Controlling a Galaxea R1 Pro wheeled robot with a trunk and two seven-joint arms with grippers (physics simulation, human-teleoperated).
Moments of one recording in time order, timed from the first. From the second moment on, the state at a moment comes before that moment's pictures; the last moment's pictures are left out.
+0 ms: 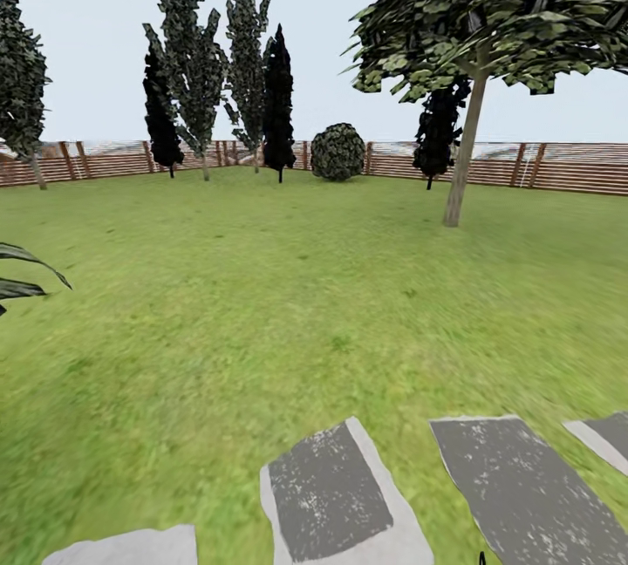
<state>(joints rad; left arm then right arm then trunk) -0.07 0.04 0.24 -0.24 0.23 -0.48 0.00 -0.23 -0.08 -0.10 -0.14 -0.19 -0.84 -0.16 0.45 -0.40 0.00</state>
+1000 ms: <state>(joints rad) -0.07 0.04 0.24 -0.24 0.23 -0.48 0.00 -0.23 -0.08 -0.11 -0.14 -0.19 -0.84 -0.16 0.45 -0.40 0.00</state>
